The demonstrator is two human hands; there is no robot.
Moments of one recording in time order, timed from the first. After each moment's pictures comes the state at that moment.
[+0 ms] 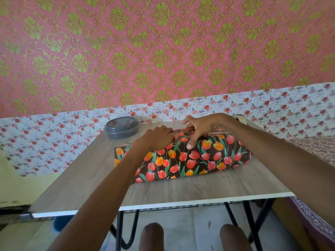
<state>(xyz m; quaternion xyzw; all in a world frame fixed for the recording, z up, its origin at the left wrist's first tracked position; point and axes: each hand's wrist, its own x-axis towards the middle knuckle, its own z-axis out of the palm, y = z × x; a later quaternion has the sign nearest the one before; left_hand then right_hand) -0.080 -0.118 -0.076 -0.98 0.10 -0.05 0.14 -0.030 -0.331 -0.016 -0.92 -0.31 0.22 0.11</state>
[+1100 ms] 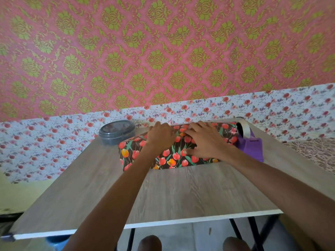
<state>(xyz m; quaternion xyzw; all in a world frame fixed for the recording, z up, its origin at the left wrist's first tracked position) -0.046 -0.144 -0.073 -0.98 0.01 -0.20 0.00 -0.019 -0.336 -0.087 -0.89 -0.37 -0.27 -0.05</state>
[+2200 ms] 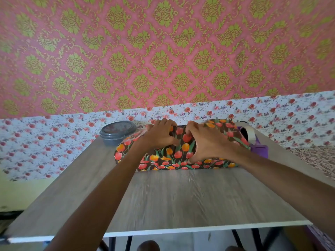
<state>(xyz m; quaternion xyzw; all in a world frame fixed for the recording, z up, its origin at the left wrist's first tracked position) -0.046 -0.124 -0.048 -0.99 0.06 -0.10 -0.10 -0.027 -0.327 -0.057 -0.91 -0.38 -0.18 0.01</state>
